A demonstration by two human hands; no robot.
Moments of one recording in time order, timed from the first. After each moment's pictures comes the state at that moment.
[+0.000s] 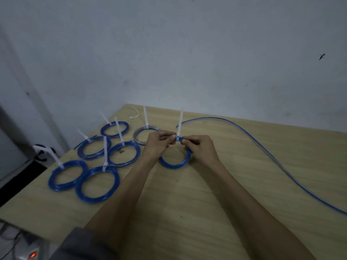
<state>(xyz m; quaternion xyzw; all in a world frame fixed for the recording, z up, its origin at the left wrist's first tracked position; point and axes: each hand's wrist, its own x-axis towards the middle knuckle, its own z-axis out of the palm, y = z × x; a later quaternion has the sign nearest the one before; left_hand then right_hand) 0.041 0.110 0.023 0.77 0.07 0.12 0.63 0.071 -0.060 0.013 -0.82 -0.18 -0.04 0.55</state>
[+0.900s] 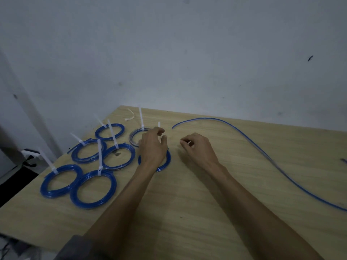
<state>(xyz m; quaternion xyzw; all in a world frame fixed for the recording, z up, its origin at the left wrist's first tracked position) 0.037 0.110 0.017 0.89 0.11 0.29 0.34 0.064 -0.056 0.020 -0.91 -0.20 -0.11 0.34</state>
